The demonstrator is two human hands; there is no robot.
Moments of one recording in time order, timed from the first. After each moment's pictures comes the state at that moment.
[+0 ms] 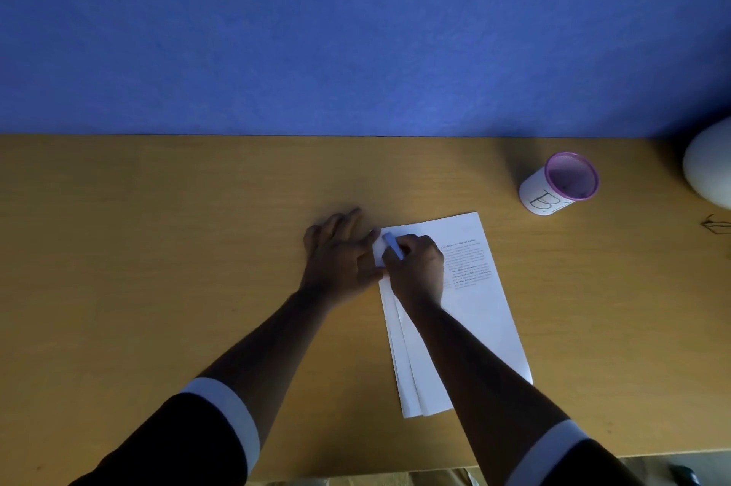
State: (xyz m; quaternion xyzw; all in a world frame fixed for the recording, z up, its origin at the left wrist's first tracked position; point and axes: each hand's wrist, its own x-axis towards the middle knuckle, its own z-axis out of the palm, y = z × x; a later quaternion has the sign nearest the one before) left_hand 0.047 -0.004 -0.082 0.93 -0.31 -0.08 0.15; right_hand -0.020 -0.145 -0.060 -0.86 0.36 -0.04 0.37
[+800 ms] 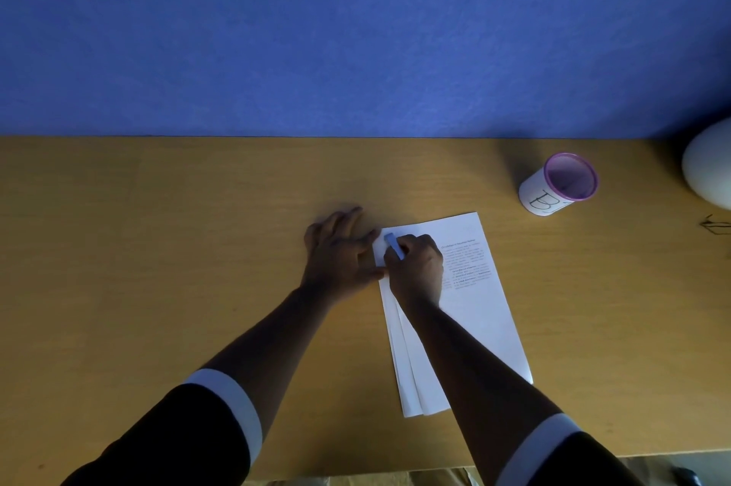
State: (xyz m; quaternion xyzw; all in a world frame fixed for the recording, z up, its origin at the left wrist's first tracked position) left_hand 0.050 -0.007 -0.081 0.94 -0.30 -0.08 0.15; right_hand -0.020 -0.141 -0.062 -0.86 0.36 -0.07 0.35
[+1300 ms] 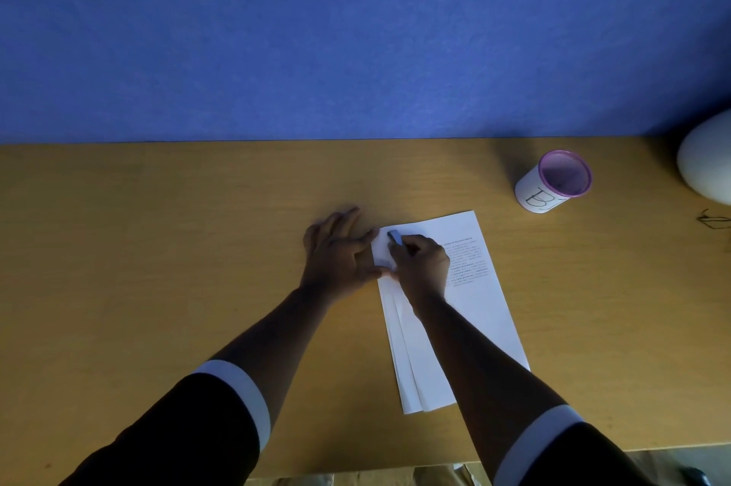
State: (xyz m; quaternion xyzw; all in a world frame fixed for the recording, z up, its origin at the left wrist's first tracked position) left_hand 0.051 -0.006 -0.086 0.93 -0.29 -0.10 0.17; right_hand -0.023 -0.155 -0.071 -0.80 0.40 -0.08 0.44
